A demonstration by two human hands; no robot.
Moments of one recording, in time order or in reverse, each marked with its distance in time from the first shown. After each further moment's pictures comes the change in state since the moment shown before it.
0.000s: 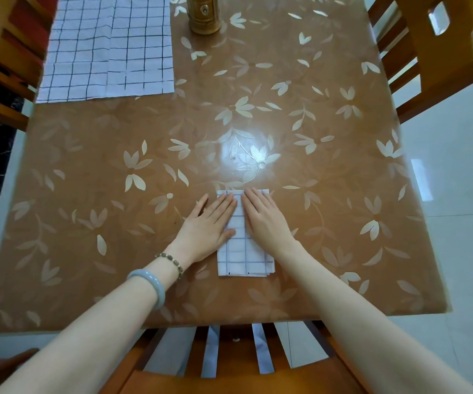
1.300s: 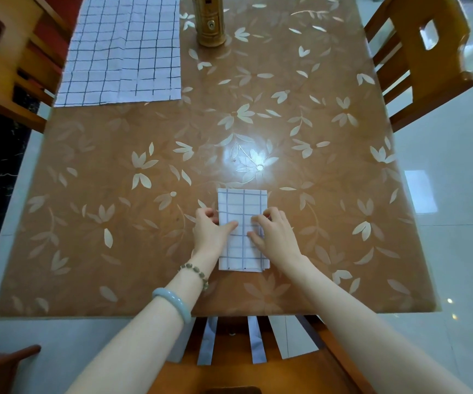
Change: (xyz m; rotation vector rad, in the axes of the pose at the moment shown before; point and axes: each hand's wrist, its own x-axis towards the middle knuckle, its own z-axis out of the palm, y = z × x) left_hand -0.002 0.061 -0.045 -1.299 0.237 -1.038; right_hand -0.042 0.000 -0.017 0.202 0.031 0.212
